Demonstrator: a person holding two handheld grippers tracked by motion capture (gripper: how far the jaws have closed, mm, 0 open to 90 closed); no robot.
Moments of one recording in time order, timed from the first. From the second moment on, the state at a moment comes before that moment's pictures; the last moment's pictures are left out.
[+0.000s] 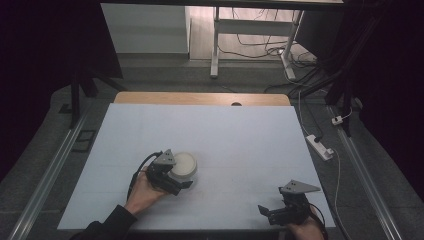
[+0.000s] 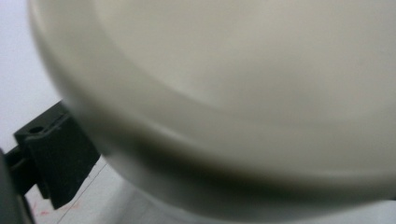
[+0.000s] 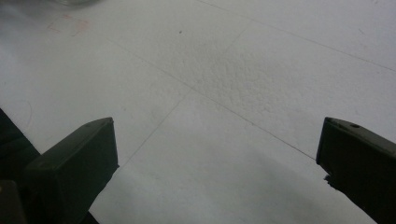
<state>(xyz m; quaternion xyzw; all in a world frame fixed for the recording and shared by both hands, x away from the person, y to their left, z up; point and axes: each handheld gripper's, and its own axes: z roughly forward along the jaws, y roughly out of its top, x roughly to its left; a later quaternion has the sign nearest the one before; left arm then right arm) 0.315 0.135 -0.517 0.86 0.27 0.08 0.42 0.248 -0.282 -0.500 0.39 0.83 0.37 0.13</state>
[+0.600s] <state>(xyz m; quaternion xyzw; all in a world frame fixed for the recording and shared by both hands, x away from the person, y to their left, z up) 0.313 0.132 -0.514 0.87 0.26 0.10 0.41 0.248 -0.281 -0.500 0.39 0.83 0.37 0.13</state>
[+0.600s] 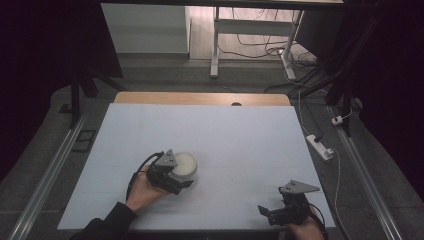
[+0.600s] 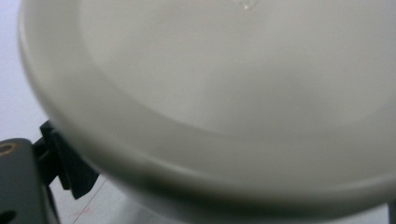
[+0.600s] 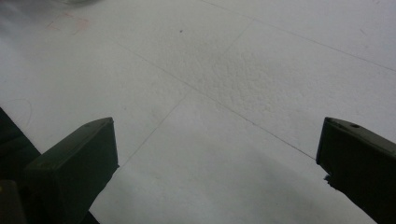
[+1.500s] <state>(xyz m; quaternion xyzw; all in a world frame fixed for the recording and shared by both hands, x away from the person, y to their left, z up) 0.313 0.130 -0.489 0.87 0.26 0.09 0.41 0.248 -0.281 -0.500 0.39 0.83 0.37 0.13</state>
